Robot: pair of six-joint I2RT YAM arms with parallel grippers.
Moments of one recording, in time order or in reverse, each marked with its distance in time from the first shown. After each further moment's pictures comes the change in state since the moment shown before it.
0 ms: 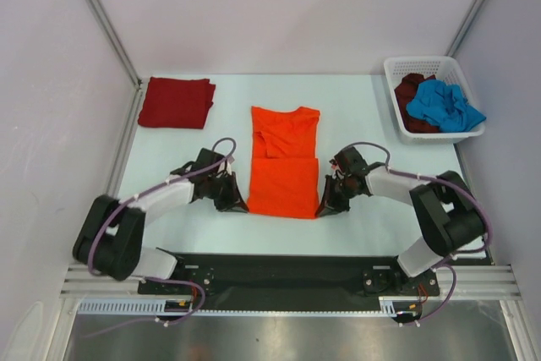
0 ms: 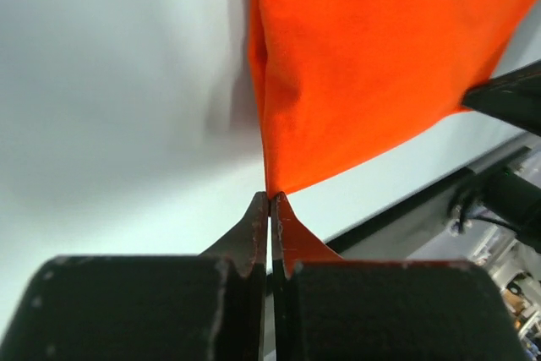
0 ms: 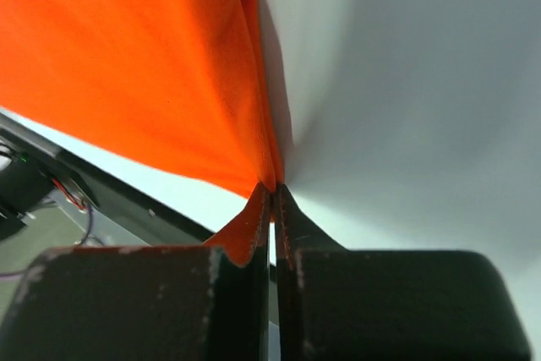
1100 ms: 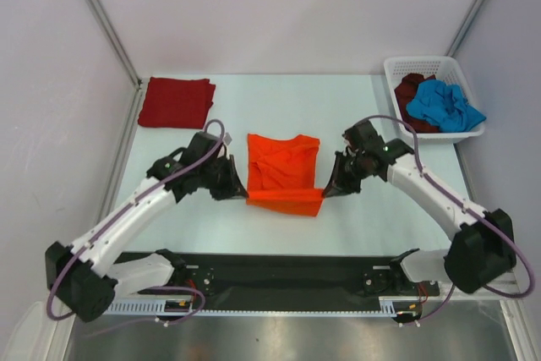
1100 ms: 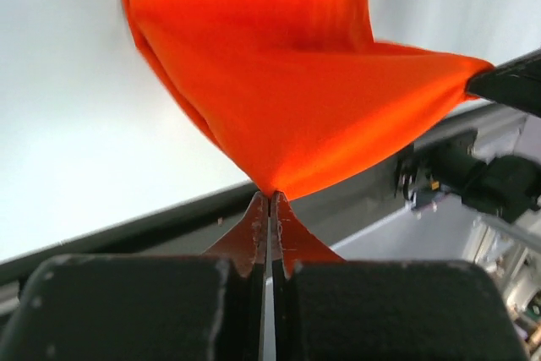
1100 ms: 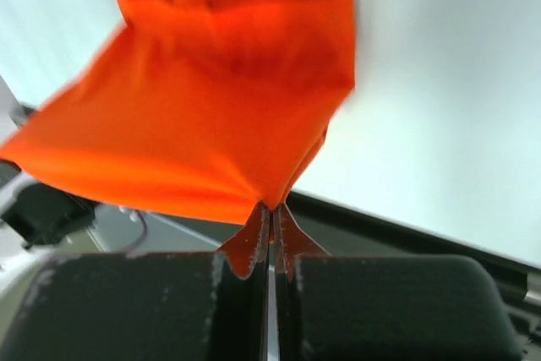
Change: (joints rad) left arm -0.194 -0.373 0.261 -0.443 -0.199 -0.136; right arm 0.050 -0.322 0.245 -0.474 0.089 0.076
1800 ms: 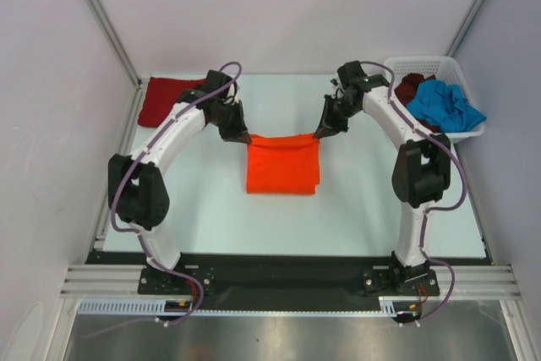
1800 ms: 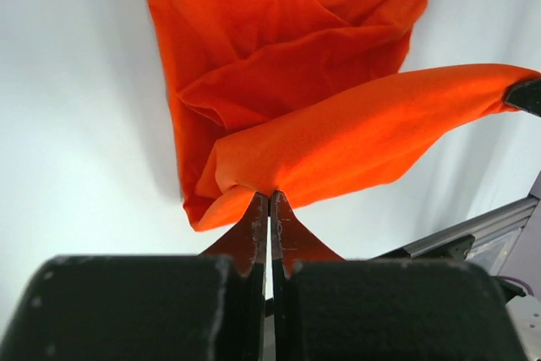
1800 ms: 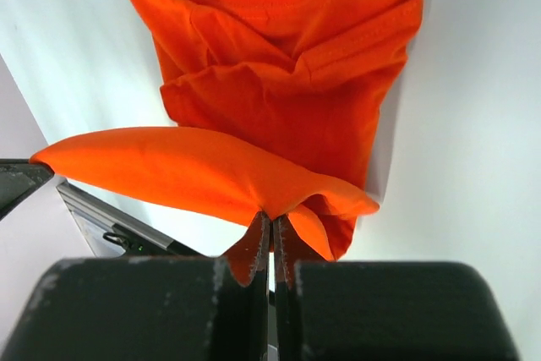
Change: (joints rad) left arm 0.235 0.713 0.652 -0.050 0.040 0.236; right arm -0.212 0.719 0.819 -0.141 -0.082 -0.241
